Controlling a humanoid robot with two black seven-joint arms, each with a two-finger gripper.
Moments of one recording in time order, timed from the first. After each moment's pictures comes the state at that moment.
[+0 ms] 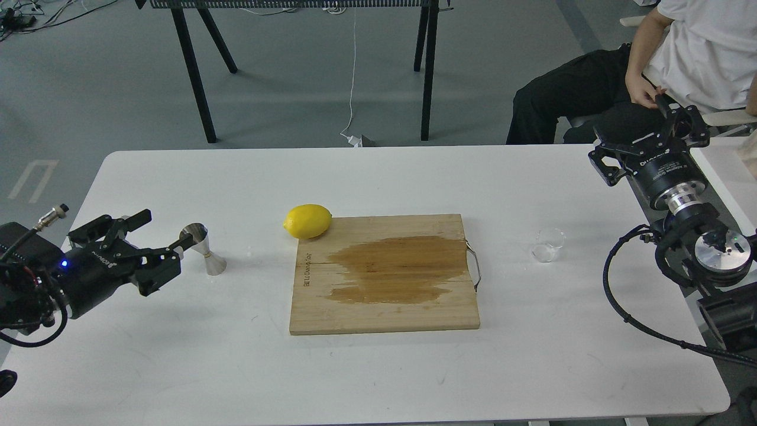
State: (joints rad) left arm -0.04 0.90 -0.93 -1.34 2.17 0.29 -0.28; right arm 0.58 -0.41 1.00 0.68 0.29 0.49 0.05
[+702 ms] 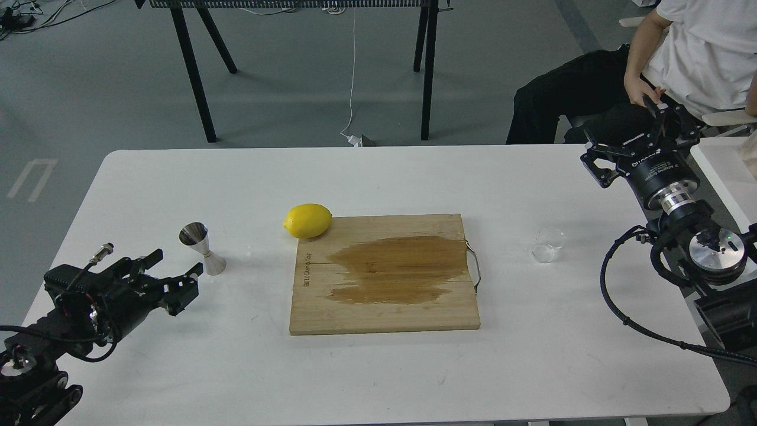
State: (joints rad) left arm -0.18 0.60 -0.82 -0.97 2.18 0.29 -0.27; right arm 0.59 -0.41 0.99 0.69 0.29 0.49 0.05
